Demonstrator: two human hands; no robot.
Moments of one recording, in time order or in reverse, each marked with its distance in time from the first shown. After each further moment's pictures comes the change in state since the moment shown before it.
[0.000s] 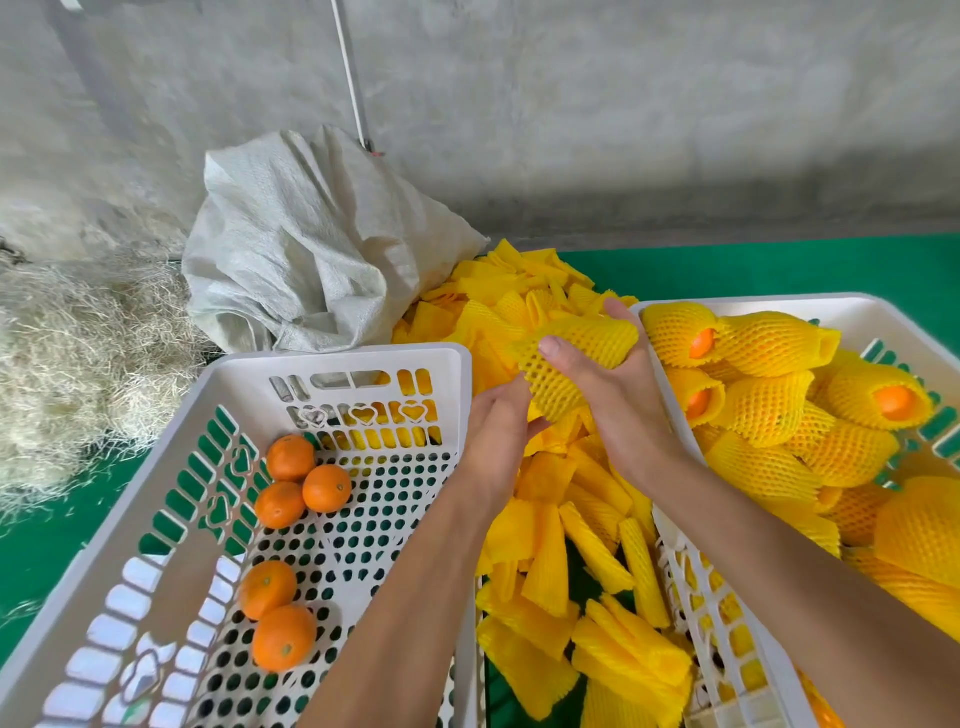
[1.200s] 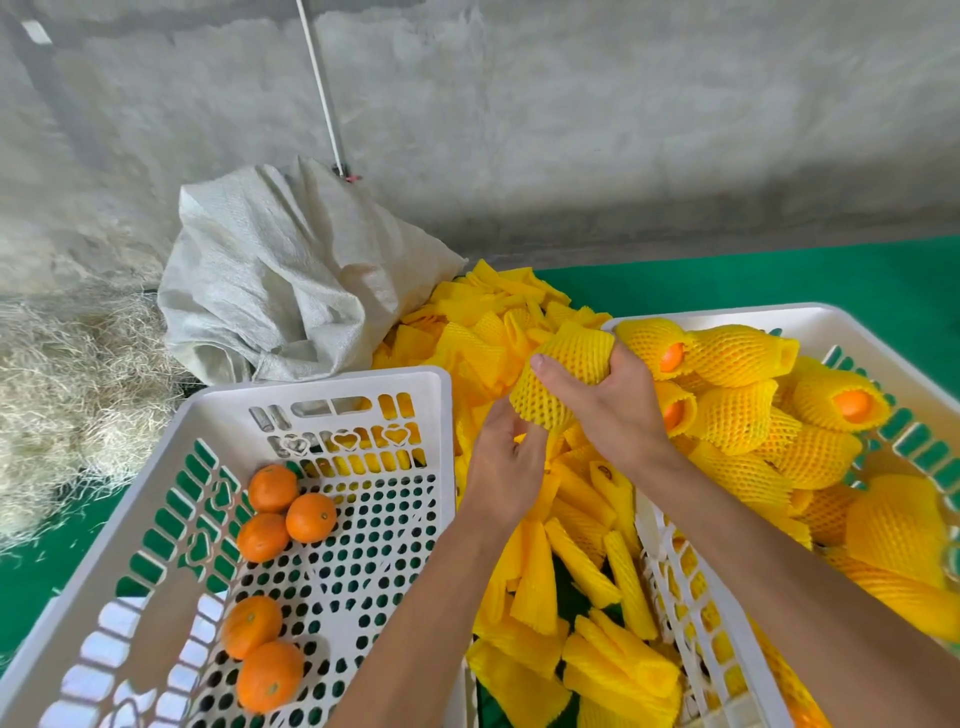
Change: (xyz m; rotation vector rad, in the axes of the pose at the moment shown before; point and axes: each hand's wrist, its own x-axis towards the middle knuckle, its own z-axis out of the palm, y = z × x) left_hand -0.005 -0.021 0.011 0.428 -0.045 0.378; right_hand 0.009 -0.007 -0.021 -0.271 0.019 -0.159
